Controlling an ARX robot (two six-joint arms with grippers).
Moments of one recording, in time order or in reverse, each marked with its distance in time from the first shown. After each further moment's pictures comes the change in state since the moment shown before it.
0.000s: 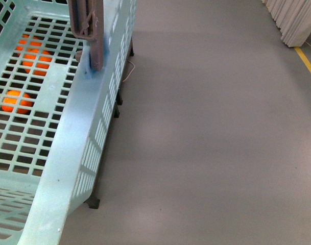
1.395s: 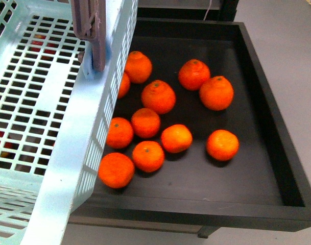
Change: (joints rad) left arm 0.000 0.000 -0.001 0.000 0.003 0.000; right arm 0.000 0.000 0.000 0.000 -0.003 0.000
